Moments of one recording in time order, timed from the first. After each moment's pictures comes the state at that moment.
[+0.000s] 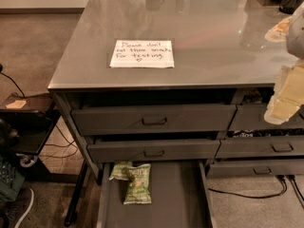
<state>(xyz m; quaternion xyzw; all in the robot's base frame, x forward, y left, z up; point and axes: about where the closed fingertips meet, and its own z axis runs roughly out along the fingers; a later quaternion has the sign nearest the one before) 0.438 -0.217 0.976 -0.60 0.78 -0.03 0.16</state>
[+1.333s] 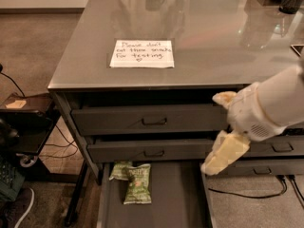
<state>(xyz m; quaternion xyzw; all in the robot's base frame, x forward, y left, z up) 0.416 -0.137 0.845 -0.58 0.77 0.12 0.24</state>
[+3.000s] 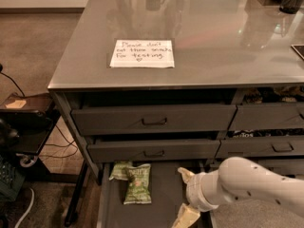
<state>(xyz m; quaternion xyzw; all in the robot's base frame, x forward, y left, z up) 0.372 -0.080 0.551 -0.61 0.74 0.19 0.23</state>
